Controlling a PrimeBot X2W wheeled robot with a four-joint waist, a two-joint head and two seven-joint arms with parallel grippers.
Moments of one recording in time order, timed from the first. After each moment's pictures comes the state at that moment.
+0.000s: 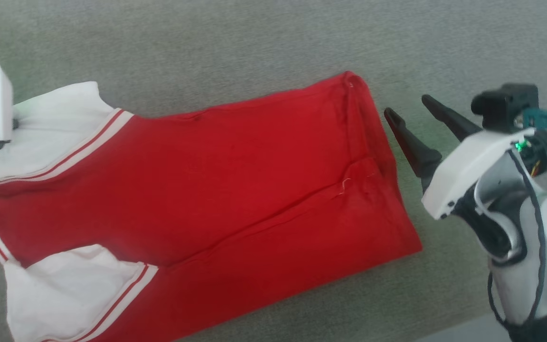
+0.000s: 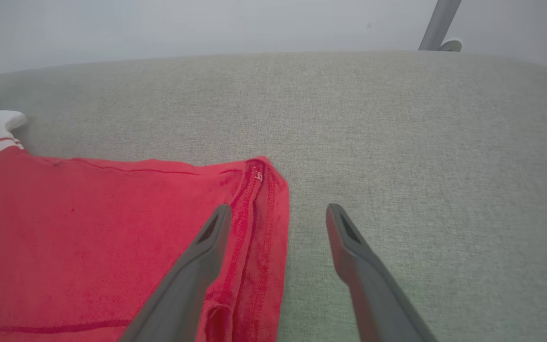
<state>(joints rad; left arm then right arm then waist) -1.18 0.85 -0.94 0.61 -1.14 0.14 0.94 -0.45 -0.21 0.16 -0.02 0.44 0.13 0.41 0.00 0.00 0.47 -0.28</state>
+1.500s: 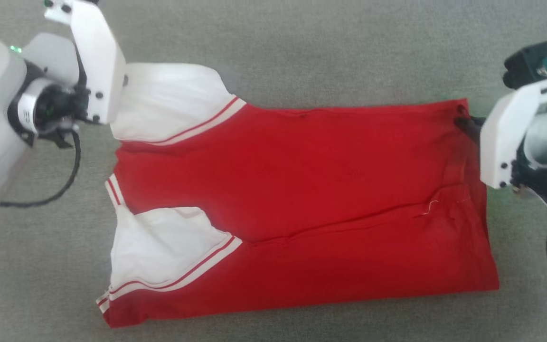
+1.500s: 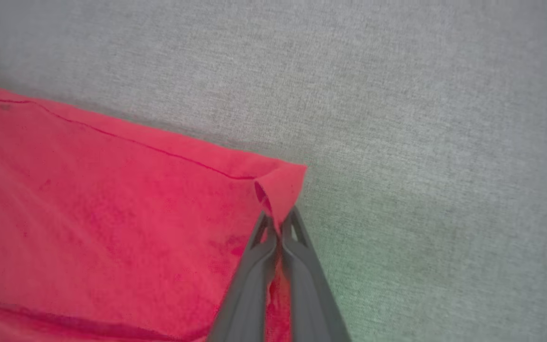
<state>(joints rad) -1.25 0.68 -0.96 0.45 -1.11 0.10 0.82 -0.63 -0.37 0.15 0.17 0.52 0.13 0.85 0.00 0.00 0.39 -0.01</state>
